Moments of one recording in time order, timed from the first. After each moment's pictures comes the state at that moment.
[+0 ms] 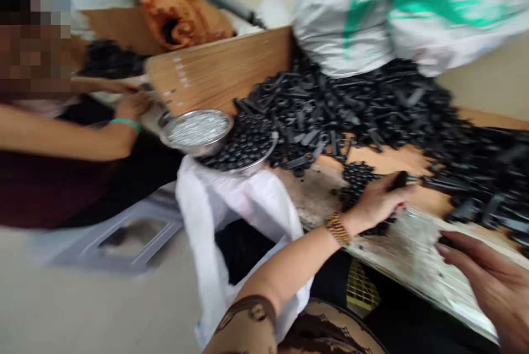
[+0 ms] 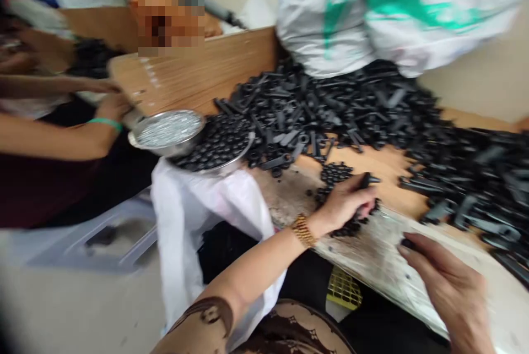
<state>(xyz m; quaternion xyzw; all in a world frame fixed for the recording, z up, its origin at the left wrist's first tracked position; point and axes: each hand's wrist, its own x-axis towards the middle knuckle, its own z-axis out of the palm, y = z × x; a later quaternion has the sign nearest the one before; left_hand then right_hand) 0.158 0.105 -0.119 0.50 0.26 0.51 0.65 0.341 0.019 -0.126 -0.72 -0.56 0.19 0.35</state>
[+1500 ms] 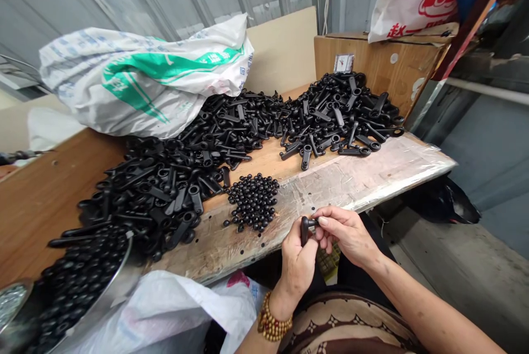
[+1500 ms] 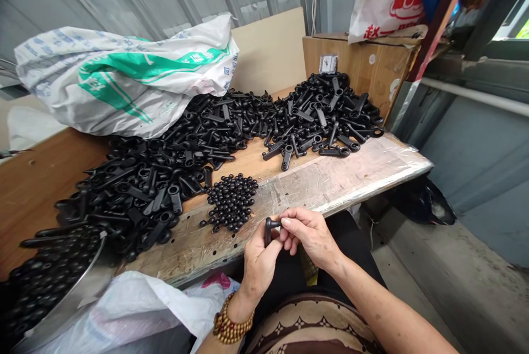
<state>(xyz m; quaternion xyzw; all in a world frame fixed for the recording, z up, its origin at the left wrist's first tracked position) 0.210 -0.022 -0.140 0.69 0.37 0.35 0.51 0.332 -0.065 -0.148 -0.41 -0.30 0.55 0.66</state>
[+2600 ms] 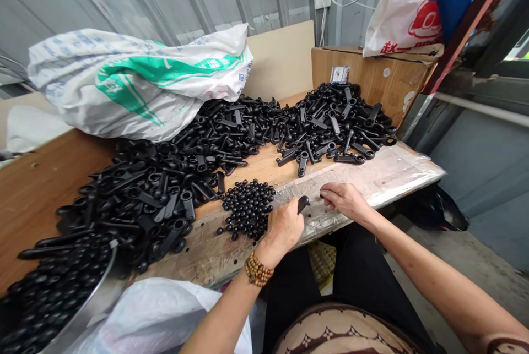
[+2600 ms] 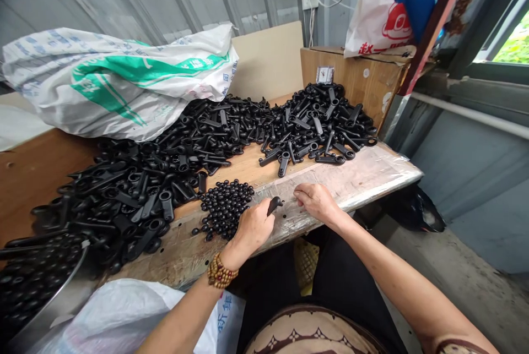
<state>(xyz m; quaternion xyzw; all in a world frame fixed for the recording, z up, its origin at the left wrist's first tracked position) 0.234 0.052 -0.134 0.90 0.41 0.09 0.11 0.405 -0.015 -0.146 -0.71 -0.55 0.24 0.37</state>
